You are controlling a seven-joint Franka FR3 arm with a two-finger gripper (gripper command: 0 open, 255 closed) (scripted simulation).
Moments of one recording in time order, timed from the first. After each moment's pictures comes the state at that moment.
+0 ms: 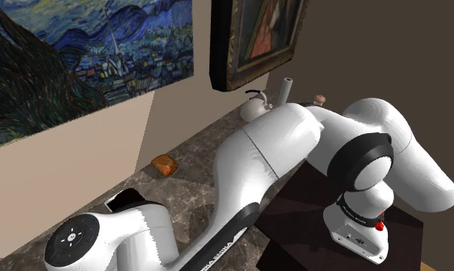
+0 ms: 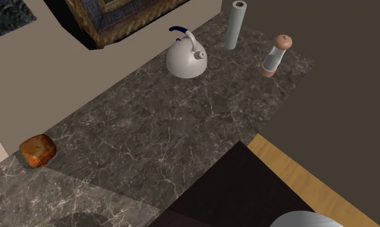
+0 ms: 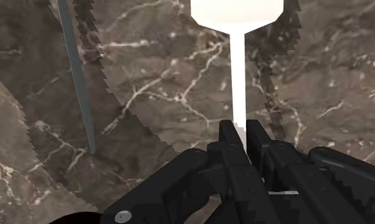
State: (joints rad) arm 0.92 0.92 0.20 -1.26 -0.27 2.20 1.11
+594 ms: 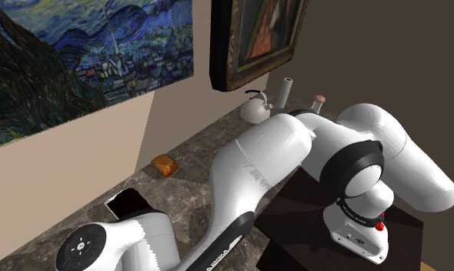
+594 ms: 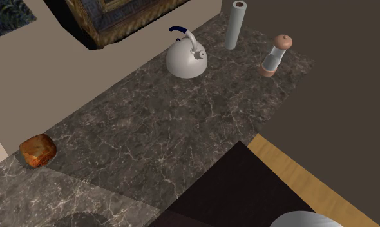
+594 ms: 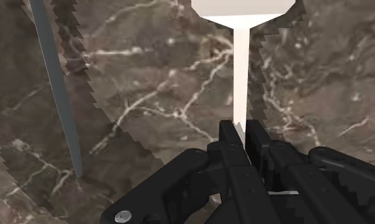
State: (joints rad) arm 0.92 0.98 0.20 -1.25 -0.28 2.24 1.12
